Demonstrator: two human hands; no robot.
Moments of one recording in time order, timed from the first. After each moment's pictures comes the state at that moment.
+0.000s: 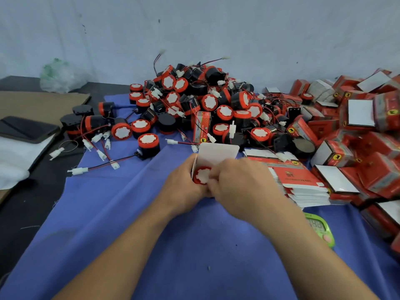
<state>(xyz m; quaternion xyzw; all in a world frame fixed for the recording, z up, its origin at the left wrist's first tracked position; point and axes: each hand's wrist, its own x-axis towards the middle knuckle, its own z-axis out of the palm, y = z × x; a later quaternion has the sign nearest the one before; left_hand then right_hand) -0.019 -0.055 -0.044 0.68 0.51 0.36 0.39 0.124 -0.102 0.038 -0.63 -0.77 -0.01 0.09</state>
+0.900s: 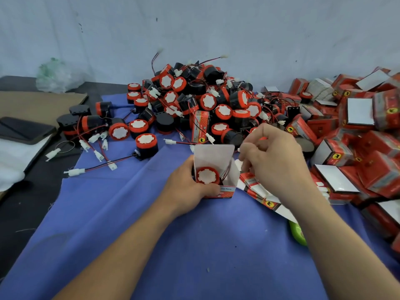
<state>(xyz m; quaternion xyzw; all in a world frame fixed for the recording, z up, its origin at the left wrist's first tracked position) -0.014 -0.051 -0.043 0.64 0.53 0.33 0.44 0.169 -0.092 0.053 -0.64 -0.61 0.18 0.43</state>
